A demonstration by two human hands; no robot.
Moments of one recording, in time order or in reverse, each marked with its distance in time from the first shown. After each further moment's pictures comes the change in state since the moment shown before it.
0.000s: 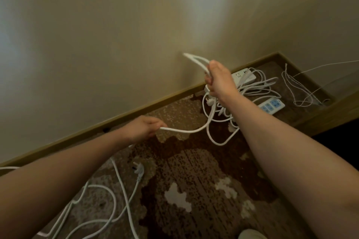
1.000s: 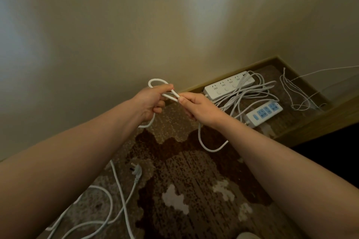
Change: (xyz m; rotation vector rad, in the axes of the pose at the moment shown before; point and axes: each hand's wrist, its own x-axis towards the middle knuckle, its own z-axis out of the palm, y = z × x) left_hand 0.036 0.079 -0.007 -0.664 0.211 -0.153; right_hand -0.050 0.018 0.028 -0.345 -0.517 -0.187
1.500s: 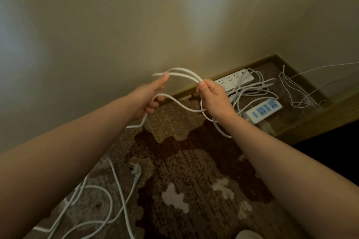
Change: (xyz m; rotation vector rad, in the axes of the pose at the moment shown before) left_hand 0.002 0.002 -0.017 0.165 -0.048 0.014; right_hand -0.003 0.016 -0.019 0.119 0.441 0.068
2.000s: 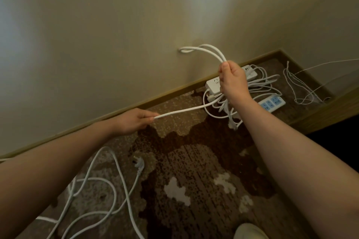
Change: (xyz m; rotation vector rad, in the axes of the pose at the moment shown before) left_hand -0.026 -0.066 -0.044 0.729 -0.228 0.256; right_hand 0.030 0.001 -0.034 0.049 0.229 0.037
